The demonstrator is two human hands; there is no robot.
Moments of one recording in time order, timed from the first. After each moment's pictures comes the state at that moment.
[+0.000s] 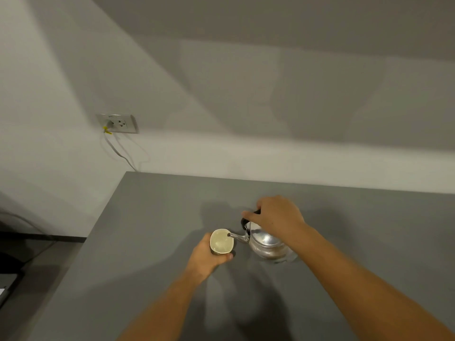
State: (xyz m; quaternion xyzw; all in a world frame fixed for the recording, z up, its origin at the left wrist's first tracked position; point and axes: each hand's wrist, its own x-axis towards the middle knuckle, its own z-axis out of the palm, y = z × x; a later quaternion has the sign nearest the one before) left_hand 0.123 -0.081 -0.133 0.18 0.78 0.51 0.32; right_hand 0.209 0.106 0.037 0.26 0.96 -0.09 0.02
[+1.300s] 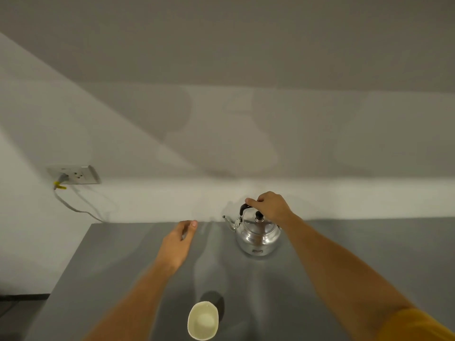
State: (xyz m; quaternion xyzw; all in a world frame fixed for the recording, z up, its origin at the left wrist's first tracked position) left_hand -0.017 0.019 -0.047 0.20 0.83 0.46 0.22; right_hand 0.091 0.301 -0.007 0.38 0.87 -0.31 -0.05
